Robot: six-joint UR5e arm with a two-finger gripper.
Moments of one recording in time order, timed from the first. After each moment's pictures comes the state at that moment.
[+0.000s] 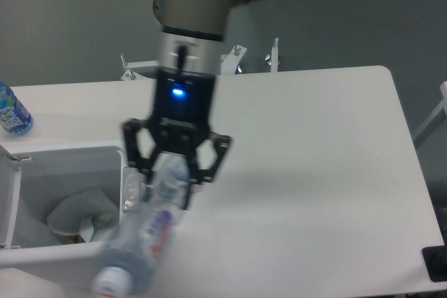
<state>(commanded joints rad) 2.18 -1.81 -1.38 -0.74 1.18 0.31</state>
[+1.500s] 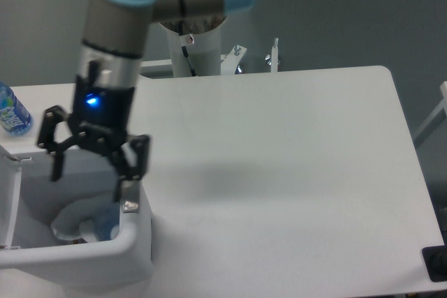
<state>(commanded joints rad) 2.32 -1.77 -1.43 -0.74 1.26 0.33</state>
